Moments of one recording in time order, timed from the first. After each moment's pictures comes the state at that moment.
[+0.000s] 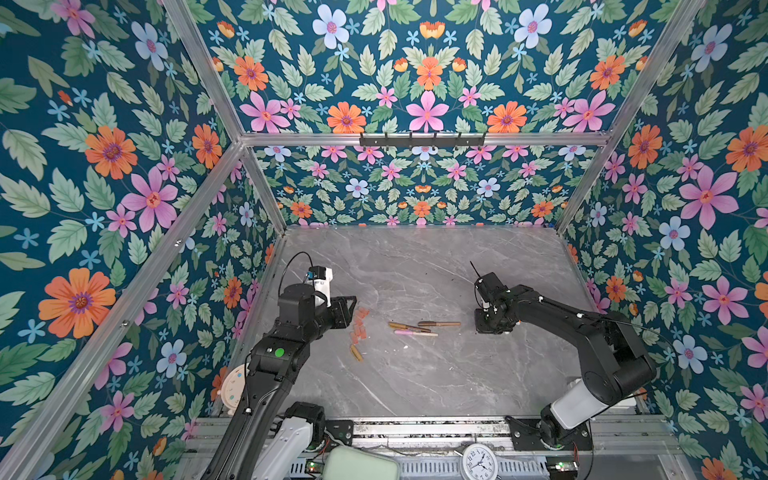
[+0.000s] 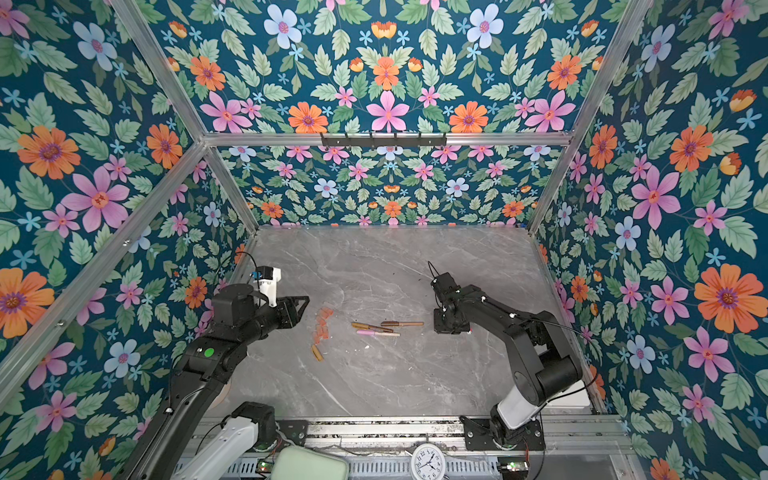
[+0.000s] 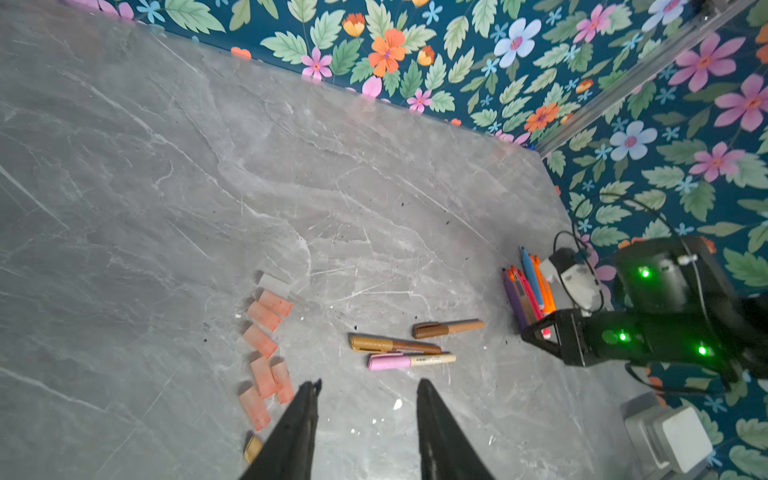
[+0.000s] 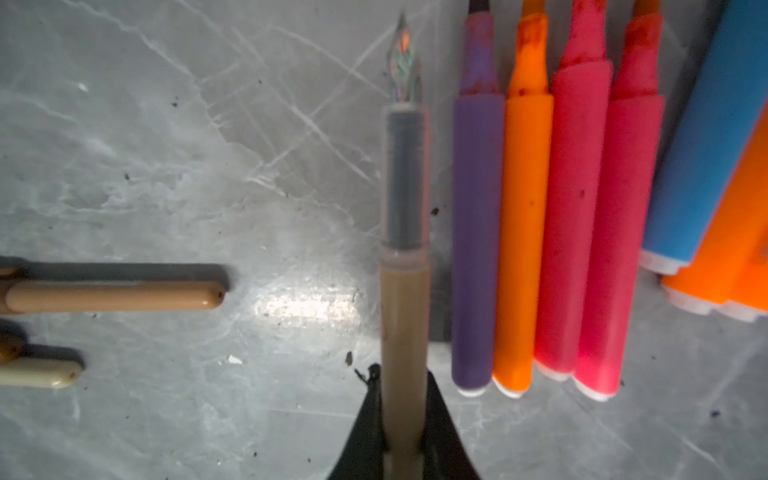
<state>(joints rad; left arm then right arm) -0.26 0.74 0.80 -0.59 0.25 -0.36 0.43 1.62 0.96 -0.70 0.04 0.45</state>
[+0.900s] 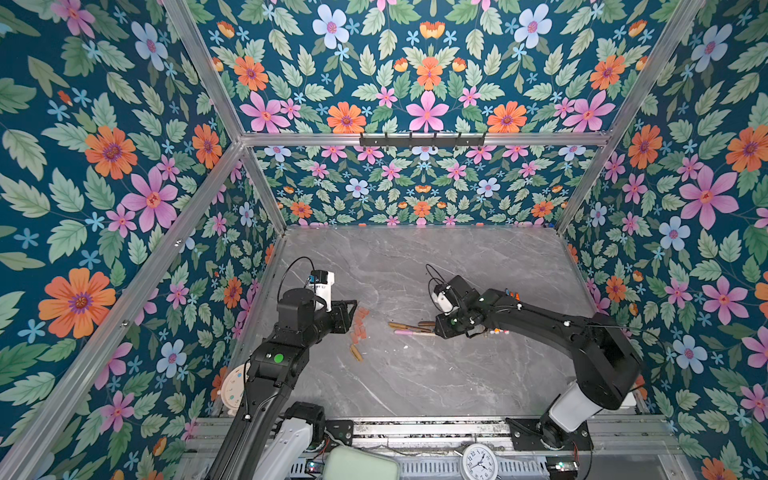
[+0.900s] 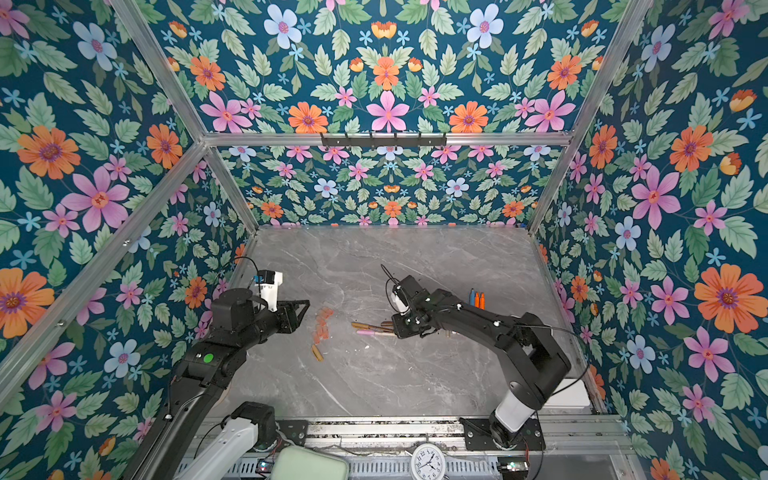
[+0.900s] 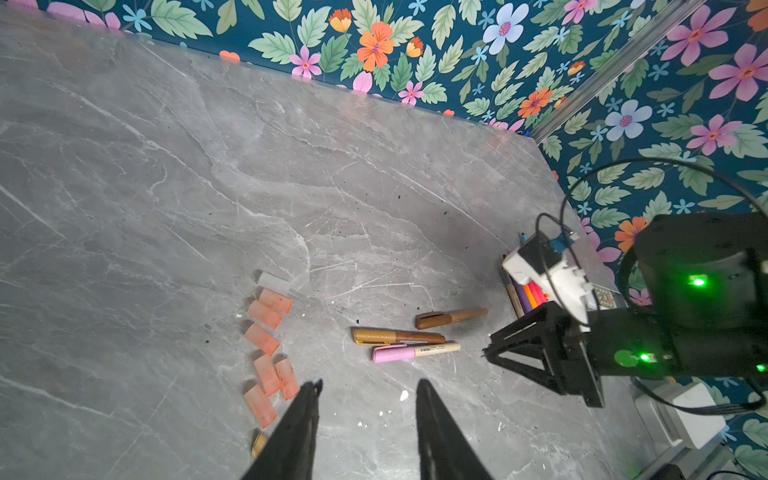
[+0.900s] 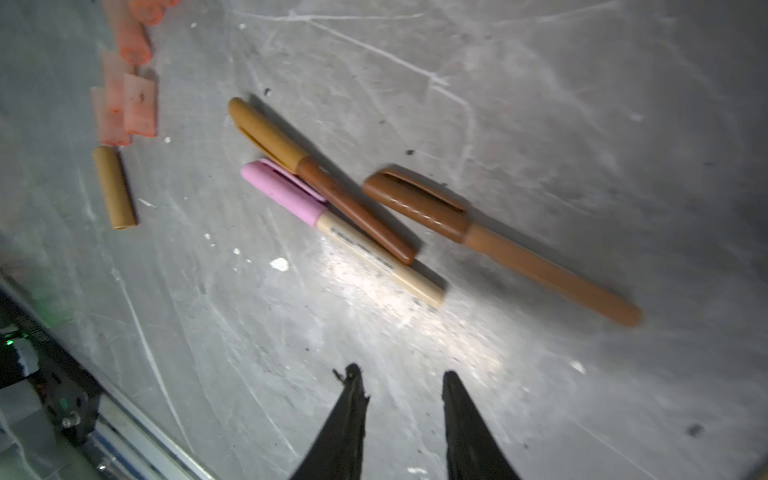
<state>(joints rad) -0.26 0.72 0.77 -0.58 0.26 -0.32 0.73 1.68 1.10 -0.57 -0.20 0.36</state>
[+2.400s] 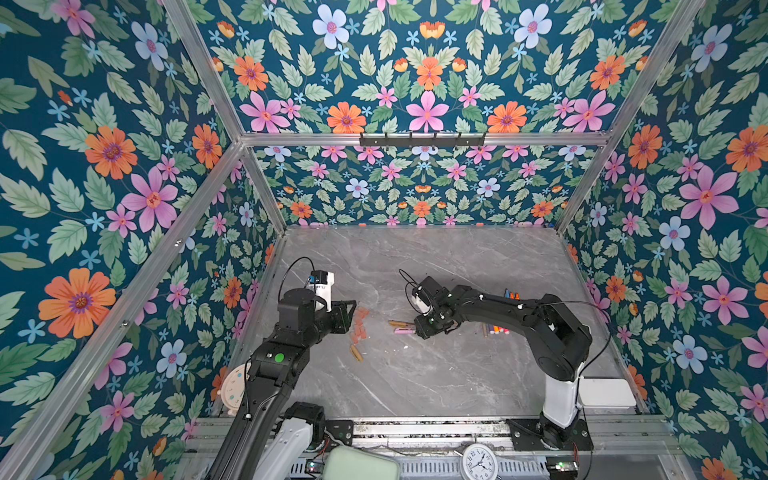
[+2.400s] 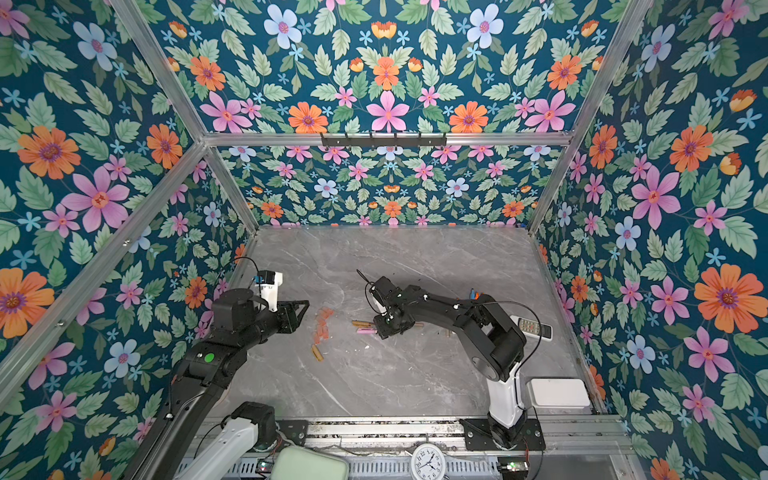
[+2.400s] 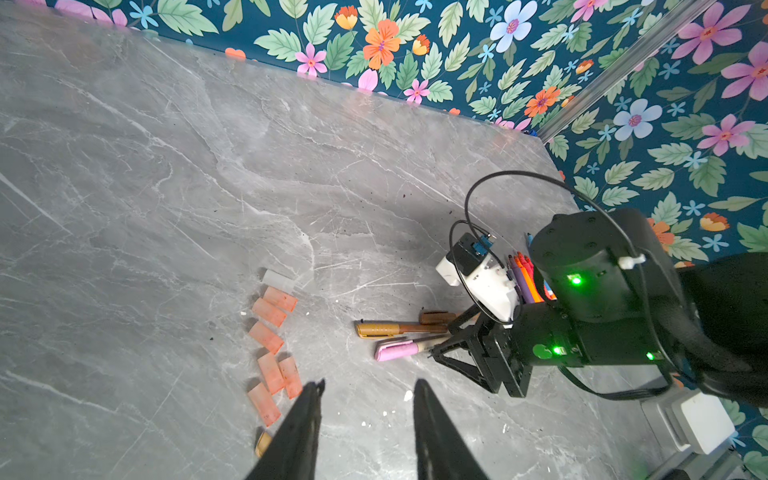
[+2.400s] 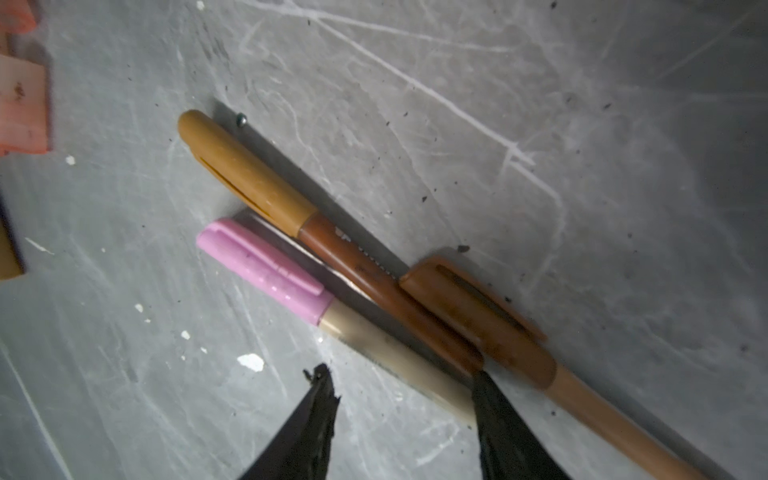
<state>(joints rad) -0.26 0.72 0.77 -0.58 0.25 -0.32 0.79 1.93 1.30 -0.61 -0.10 0.31</state>
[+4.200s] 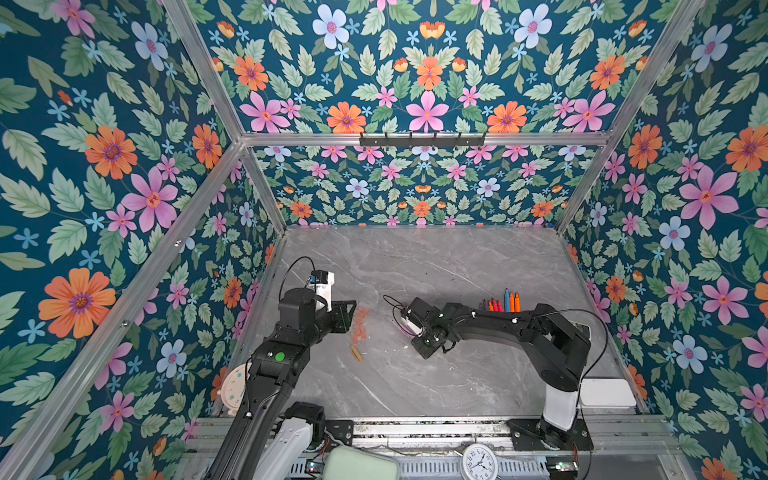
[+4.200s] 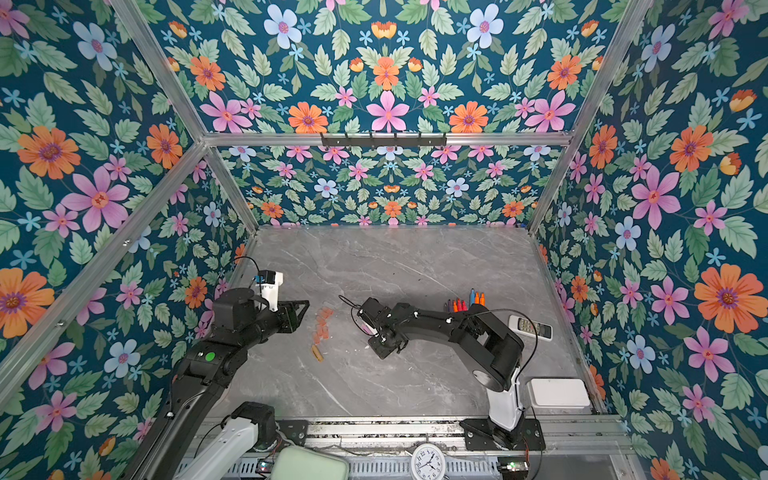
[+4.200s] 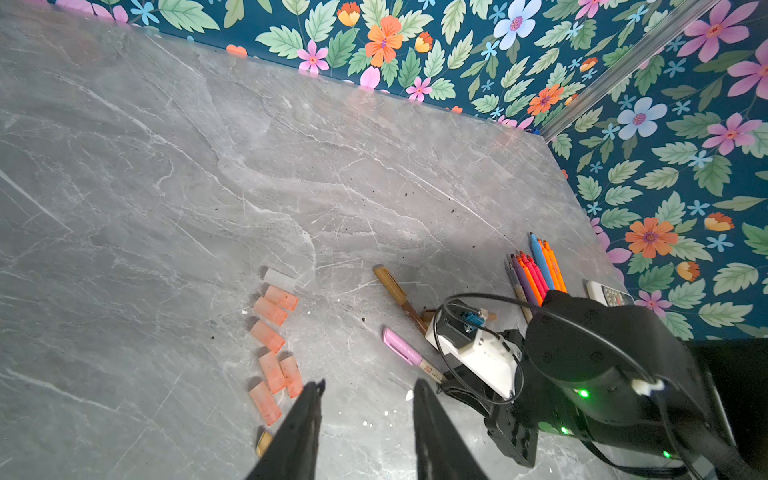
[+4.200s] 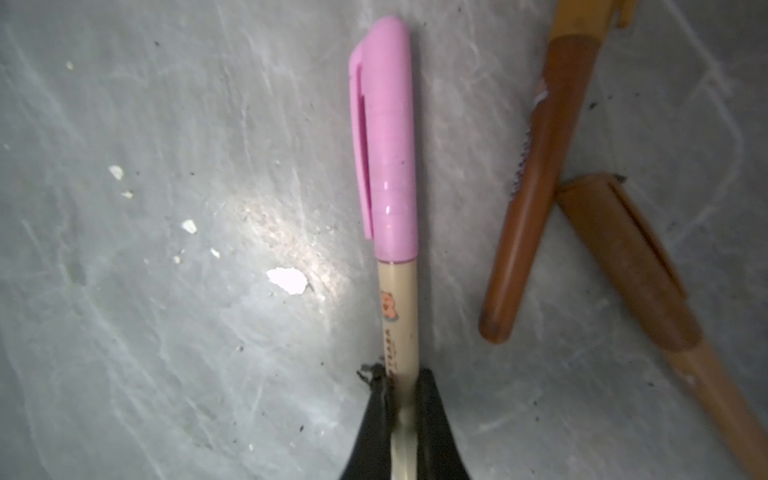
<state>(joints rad) -0.26 0.73 0.77 -0.58 0.25 -0.32 0.93 1.90 1.21 -0.62 0.01 0.19</state>
